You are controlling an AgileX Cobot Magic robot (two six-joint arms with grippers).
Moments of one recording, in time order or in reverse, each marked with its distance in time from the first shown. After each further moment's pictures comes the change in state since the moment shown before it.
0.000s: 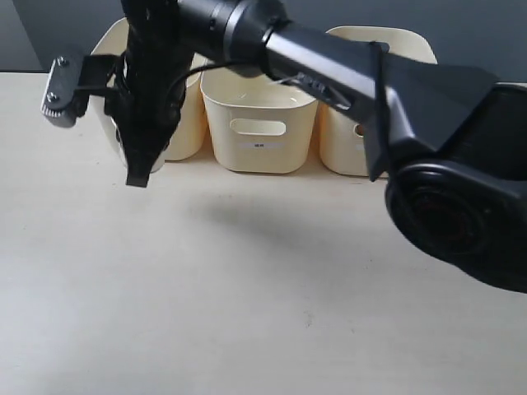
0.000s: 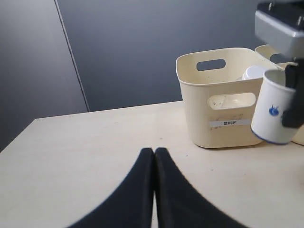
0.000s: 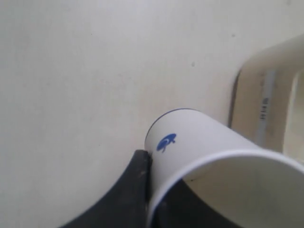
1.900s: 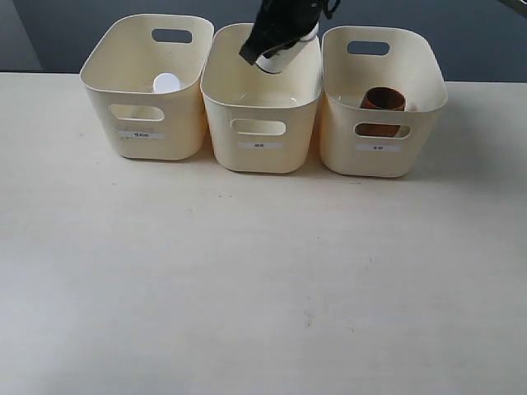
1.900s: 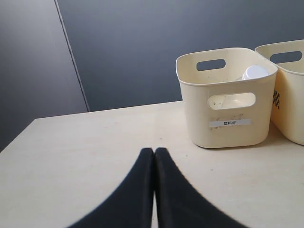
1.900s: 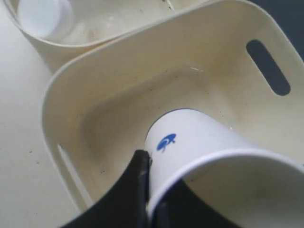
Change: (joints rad) left arm 0.000 0.000 0.000 0.000 0.000 0.000; right arm -0.374 -0.188 0.179 0.020 -0.167 0.263
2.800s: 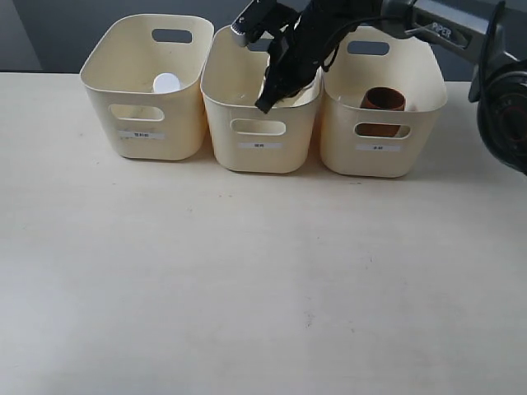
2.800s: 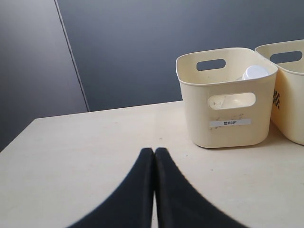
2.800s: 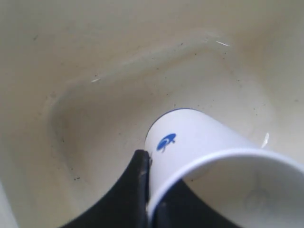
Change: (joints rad) left arm 0.000 0.000 0.000 0.000 0.000 0.000; right arm -0.056 0.191 -0.009 0.105 -0.082 -0.213
